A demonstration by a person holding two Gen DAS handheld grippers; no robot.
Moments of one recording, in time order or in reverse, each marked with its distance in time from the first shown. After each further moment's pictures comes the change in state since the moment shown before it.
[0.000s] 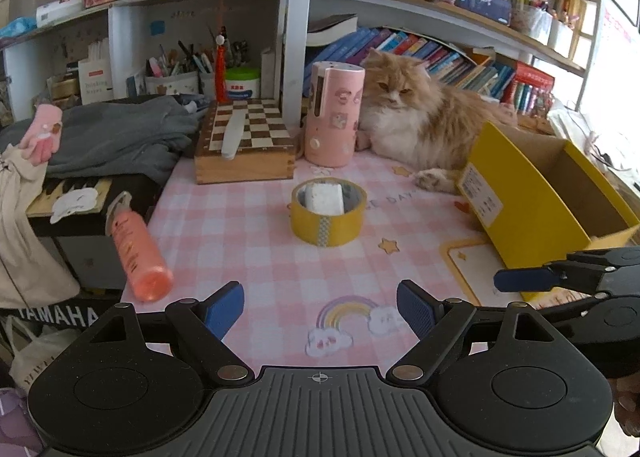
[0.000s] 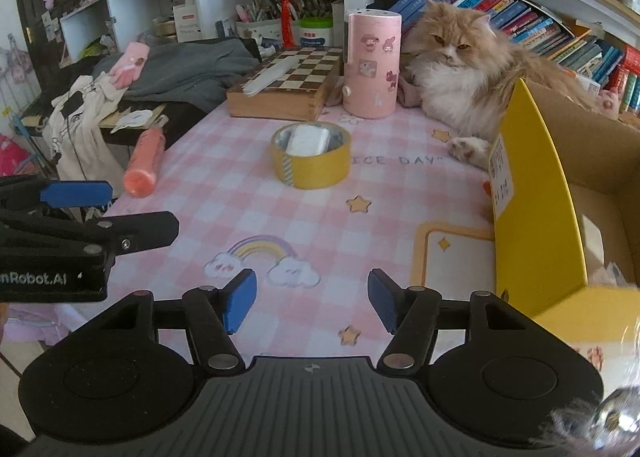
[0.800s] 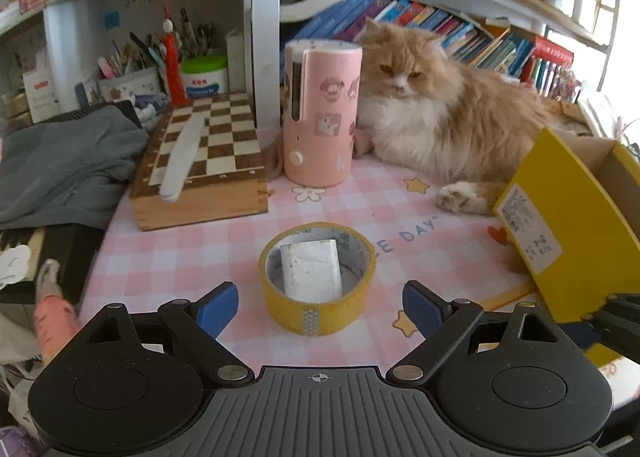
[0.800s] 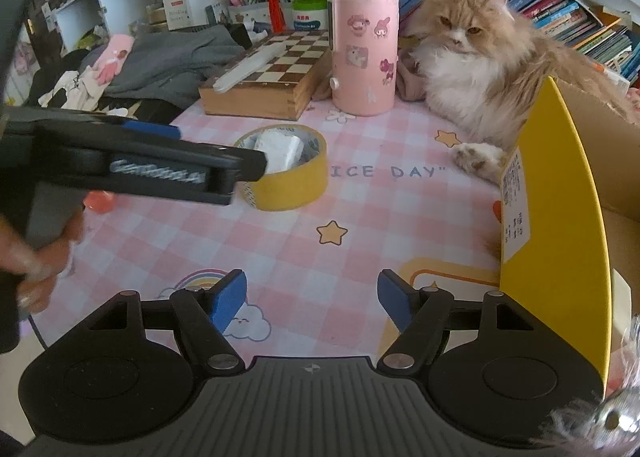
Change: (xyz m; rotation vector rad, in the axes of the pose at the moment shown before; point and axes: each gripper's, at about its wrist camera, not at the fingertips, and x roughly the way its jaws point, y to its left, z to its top) left arm 0.126 -0.015 0.065 0.057 0.084 -0.002; right arm 0.057 -0.046 0.037 -0.011 0.068 0.054
